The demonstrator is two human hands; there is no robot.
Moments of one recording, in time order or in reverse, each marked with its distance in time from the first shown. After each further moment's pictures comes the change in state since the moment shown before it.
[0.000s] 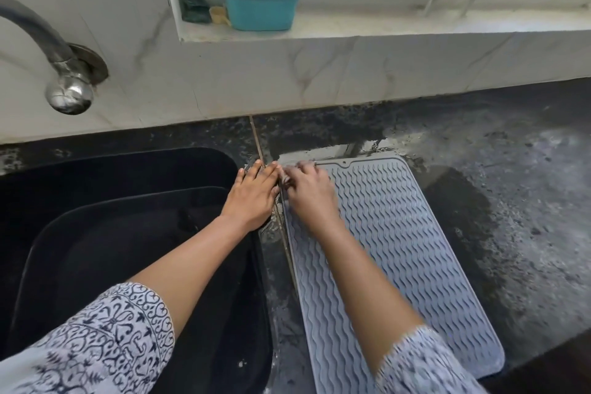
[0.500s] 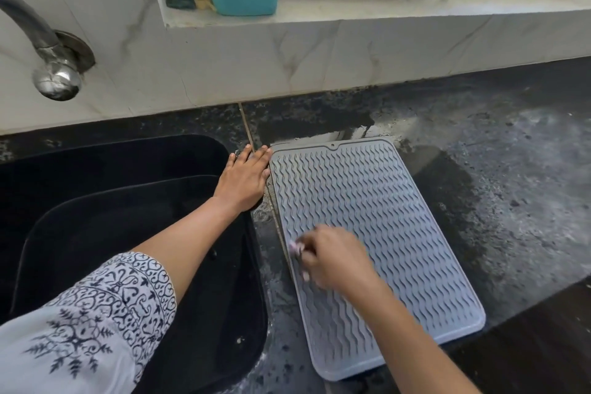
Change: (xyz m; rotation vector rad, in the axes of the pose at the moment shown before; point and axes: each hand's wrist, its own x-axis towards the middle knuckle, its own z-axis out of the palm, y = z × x) left_hand -0.002 0.003 -0.003 0.010 -0.006 0.011; right_hand -0.134 0.016 -0.040 0.025 -0.287 -0.009
